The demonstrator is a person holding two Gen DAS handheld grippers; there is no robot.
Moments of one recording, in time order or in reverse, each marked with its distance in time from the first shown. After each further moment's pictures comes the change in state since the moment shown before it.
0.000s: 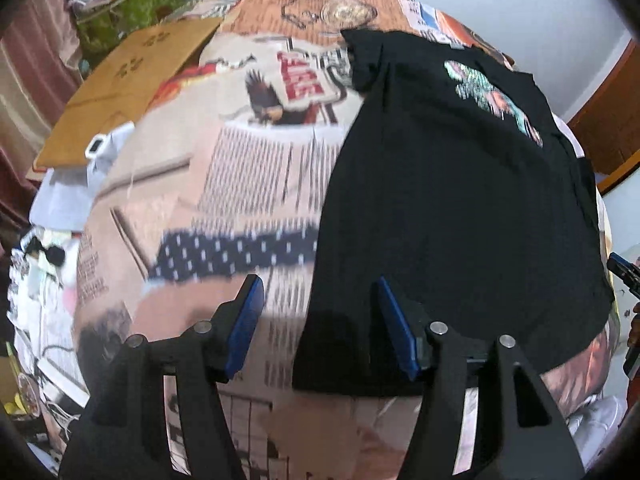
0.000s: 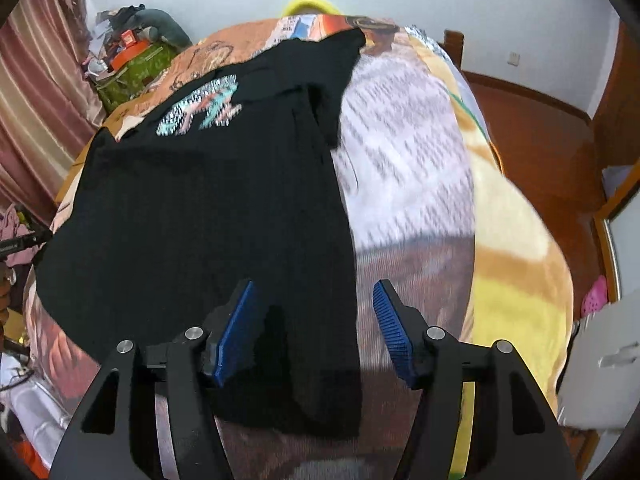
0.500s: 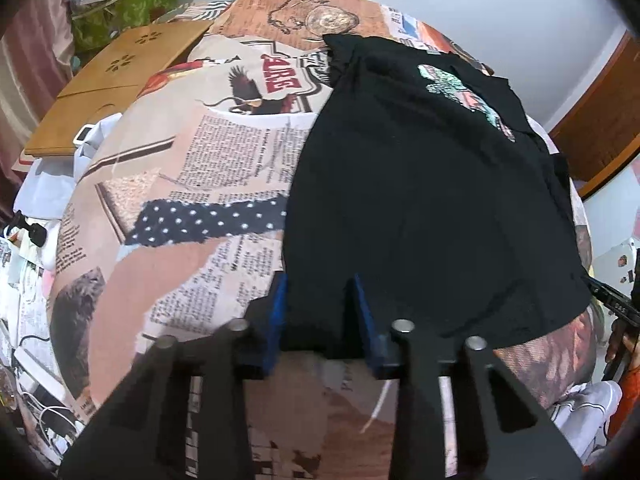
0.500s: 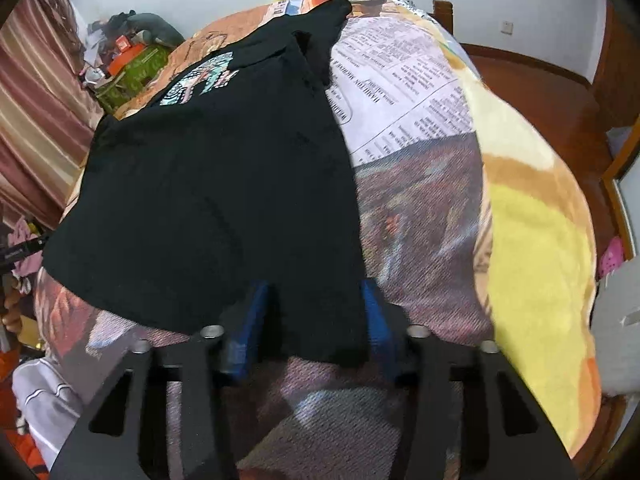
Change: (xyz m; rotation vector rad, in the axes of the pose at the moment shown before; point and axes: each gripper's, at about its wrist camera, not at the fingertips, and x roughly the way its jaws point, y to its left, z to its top) left arm -0.010 -0.011 -0.025 -0.006 -0.055 -0.081; right arm 0.000 -0.003 -0.041 0.076 0.028 0.065
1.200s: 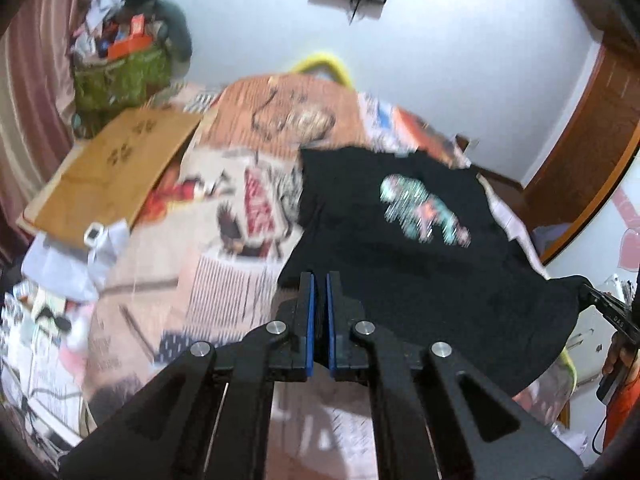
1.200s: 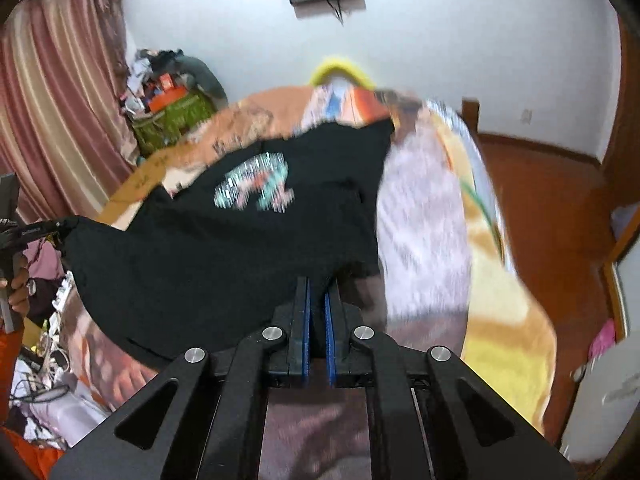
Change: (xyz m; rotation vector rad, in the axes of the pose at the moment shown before) left arm -0.085 -0.031 0.081 0.033 -0.271 -0.035; right arm -0.076 0.039 0.065 -0.151 -0.280 0.021
